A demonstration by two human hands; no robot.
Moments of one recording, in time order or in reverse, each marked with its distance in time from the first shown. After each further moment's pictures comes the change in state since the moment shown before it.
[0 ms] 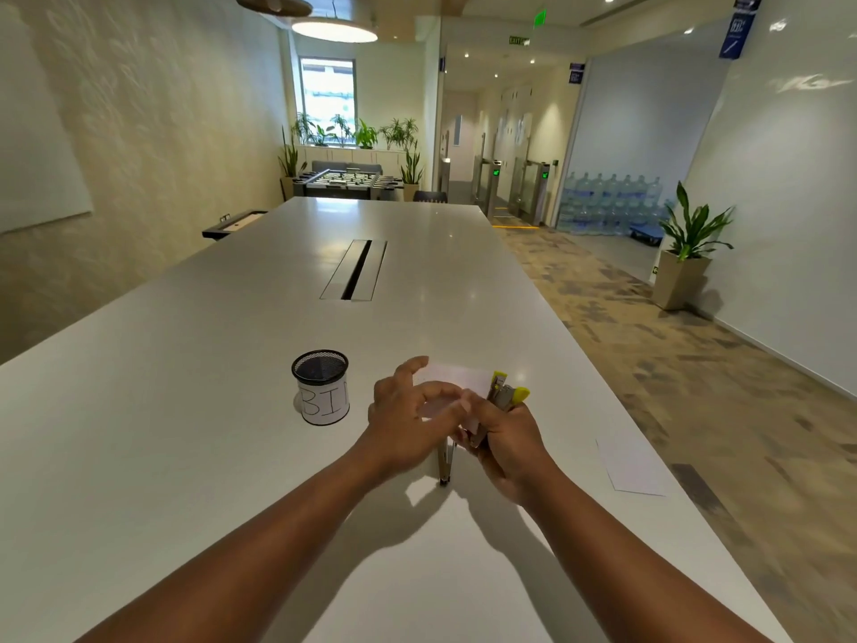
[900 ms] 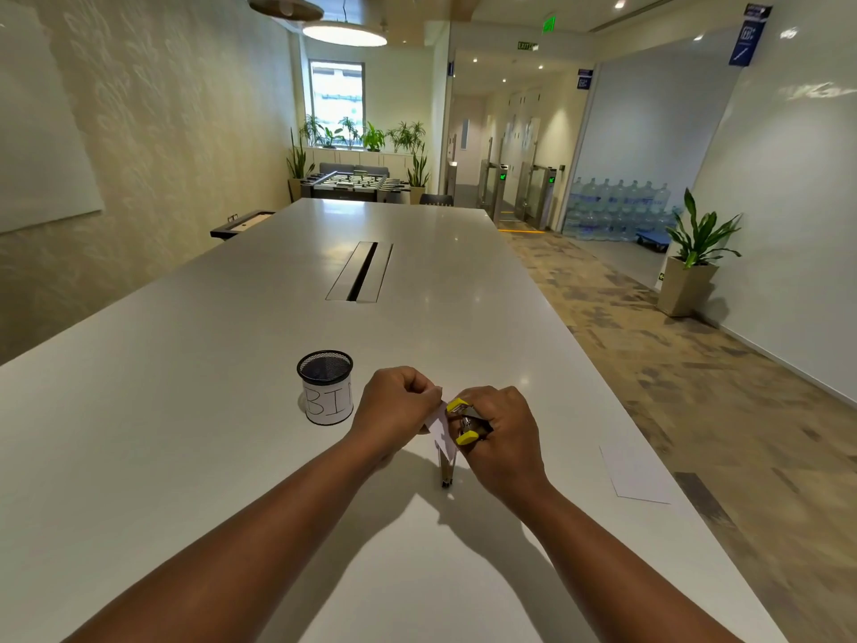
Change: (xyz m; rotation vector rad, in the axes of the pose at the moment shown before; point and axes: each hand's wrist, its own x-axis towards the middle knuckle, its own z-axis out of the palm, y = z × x) left_hand 0.016 0.008 -0.010 -0.305 0.183 -0.266; right_hand -0.009 0.004 0.002 -1.076 0.146 -0.790
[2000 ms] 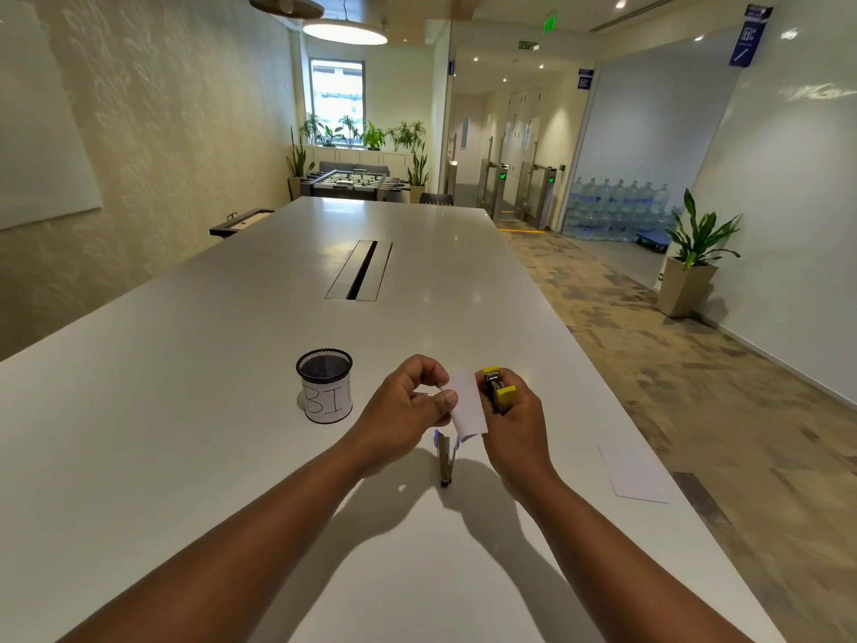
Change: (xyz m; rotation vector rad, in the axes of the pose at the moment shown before) left_hand -0.004 -0.013 -0.004 -0.187 -0.313 0.209; right_hand 0.012 -0.008 -0.007 0.534 0.018 0.436
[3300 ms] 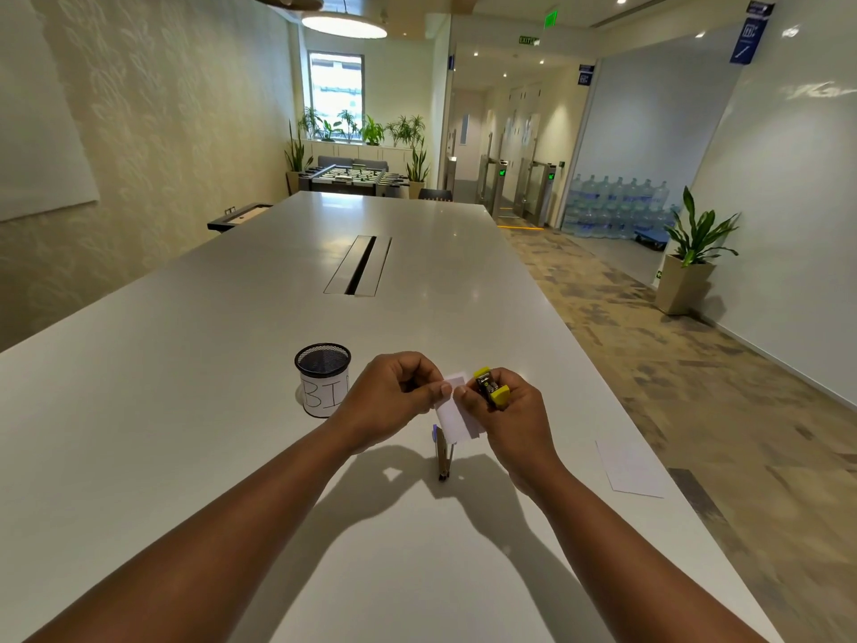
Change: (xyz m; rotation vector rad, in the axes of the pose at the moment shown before) left_hand 0.007 0.004 -0.018 0.167 0.007 0.100; right_hand 0.006 0.008 -0.009 0.005 -0.103 0.021
